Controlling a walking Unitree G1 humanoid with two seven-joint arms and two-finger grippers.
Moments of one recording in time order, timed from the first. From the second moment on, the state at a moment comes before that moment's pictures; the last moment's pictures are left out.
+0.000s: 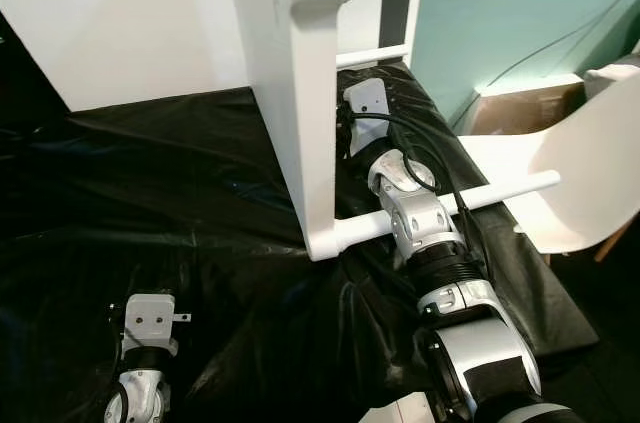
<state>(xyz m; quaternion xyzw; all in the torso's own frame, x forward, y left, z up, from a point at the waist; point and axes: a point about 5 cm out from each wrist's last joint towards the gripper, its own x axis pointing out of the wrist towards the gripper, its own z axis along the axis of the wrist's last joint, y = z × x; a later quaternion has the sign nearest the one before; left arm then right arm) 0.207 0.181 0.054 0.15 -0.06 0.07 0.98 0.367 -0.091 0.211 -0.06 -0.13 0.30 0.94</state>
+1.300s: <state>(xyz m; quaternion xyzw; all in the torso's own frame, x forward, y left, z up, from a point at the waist) 0.203 0.182 0.057 0.16 -0.07 0.08 0.98 0.344 -0.023 0.180 0.03 -0.09 0.54 0.84</state>
